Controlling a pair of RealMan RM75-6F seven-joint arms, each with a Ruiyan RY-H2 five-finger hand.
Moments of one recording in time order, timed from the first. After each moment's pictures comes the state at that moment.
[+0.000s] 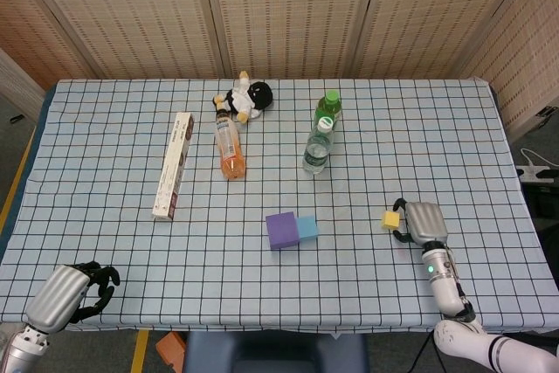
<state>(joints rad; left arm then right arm) -0.19 -1.08 0.13 -1.58 1.82 1.50 -0.19 0.46 -1.55 0.14 -1.29 -1.01 1.02 -0.33</state>
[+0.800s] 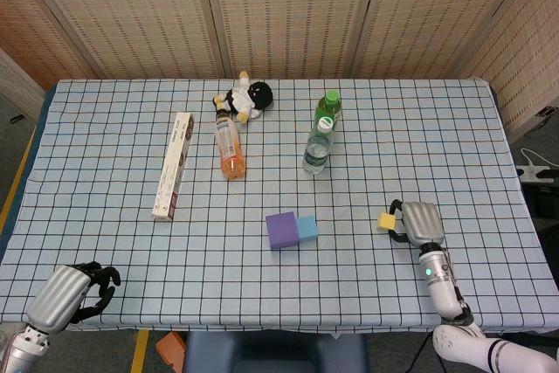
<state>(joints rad) -0.19 -1.09 0.13 -1.58 1.82 1.50 -0.18 0.45 -1.56 0.14 -1.31 -1.09 1.06 -0.28</state>
